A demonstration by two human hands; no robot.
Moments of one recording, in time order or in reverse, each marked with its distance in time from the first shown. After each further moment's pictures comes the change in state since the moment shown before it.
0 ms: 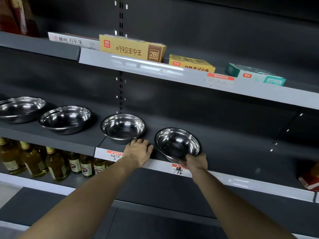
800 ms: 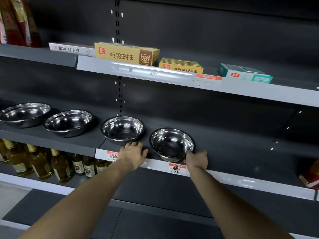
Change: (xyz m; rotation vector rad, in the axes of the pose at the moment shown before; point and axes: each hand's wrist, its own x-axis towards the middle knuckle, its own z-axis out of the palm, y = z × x) left_hand -0.021 0.004 -0.007 0.105 -0.023 -0.056; right_hand 0.002 -0.004 -0.008 -0.153 0.135 -0.105
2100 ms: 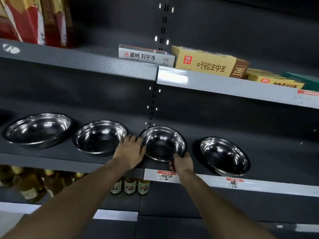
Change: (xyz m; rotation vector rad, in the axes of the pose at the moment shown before) left_hand 0.091 -0.239 -0.049 0.060 0.094 0.220; right_hand -0.101 -0.057 0.248 0.118 -0.166 0.112
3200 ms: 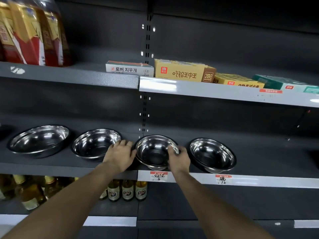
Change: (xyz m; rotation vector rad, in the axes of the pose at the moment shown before) left_hand -0.032 0.012 -0.033 0.050 0.005 -0.039; right_hand -0.034 -0.015 -0.026 0.096 0.078 -0.279
